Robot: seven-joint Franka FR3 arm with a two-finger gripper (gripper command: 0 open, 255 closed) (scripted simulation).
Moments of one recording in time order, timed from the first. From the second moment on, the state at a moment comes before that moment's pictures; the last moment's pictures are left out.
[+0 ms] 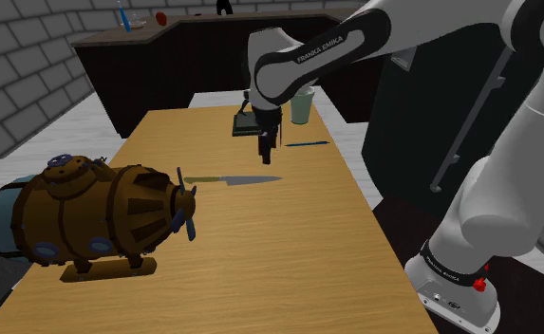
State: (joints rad) arm 0.17 -0.01 0.11 -2.10 0.05 2.06 -0.37
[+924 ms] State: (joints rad) arm 0.25 0.36 0.17 -1.81 -0.06 2.18 -0.46
